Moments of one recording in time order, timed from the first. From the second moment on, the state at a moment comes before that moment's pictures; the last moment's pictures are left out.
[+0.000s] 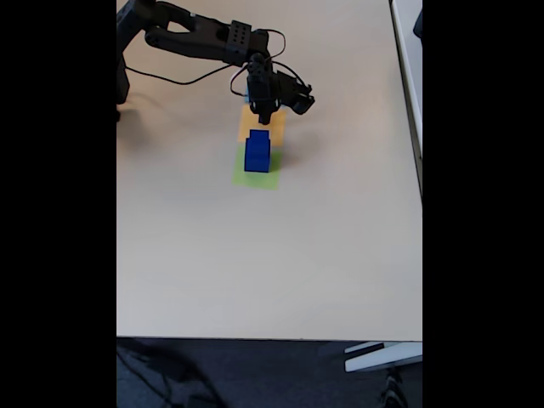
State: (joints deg) arm 8.3 55.2 63.4 69.9 77.8
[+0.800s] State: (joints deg) arm 6.9 55.2 60.6 70.8 77.1
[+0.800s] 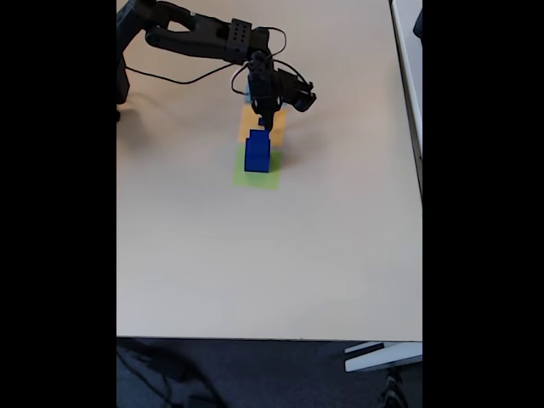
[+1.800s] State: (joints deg) arm -7.9 58.6 47.4 72.2 91.9
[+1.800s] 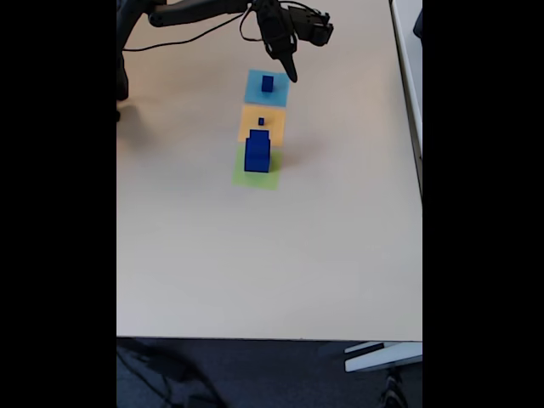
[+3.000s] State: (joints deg) arm -10.3 46.6 45.1 78.8 105.2
